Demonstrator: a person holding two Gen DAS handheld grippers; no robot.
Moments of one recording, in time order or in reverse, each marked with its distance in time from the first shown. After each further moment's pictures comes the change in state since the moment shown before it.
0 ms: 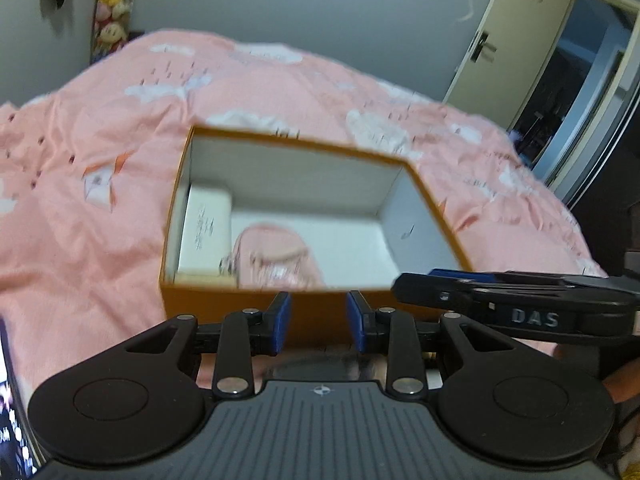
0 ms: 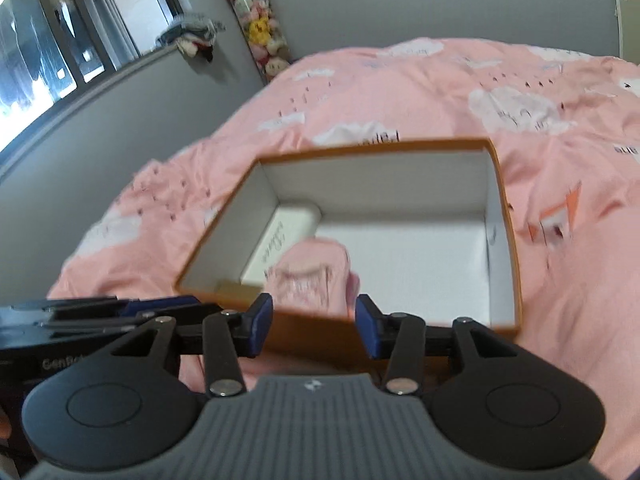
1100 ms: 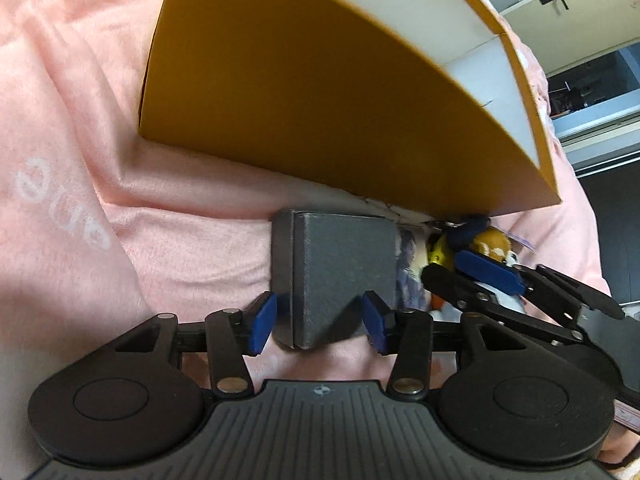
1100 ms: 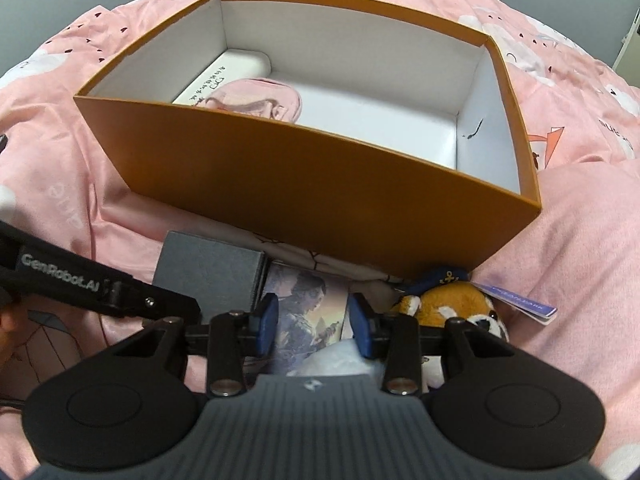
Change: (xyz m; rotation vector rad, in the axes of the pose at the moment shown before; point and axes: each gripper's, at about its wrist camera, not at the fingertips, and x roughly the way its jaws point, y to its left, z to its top) left arm 0.103 0.066 -0.054 -0.325 0.467 -0.161; right arm 0.064 0.008 -0.060 -0.207 0.282 -0.269
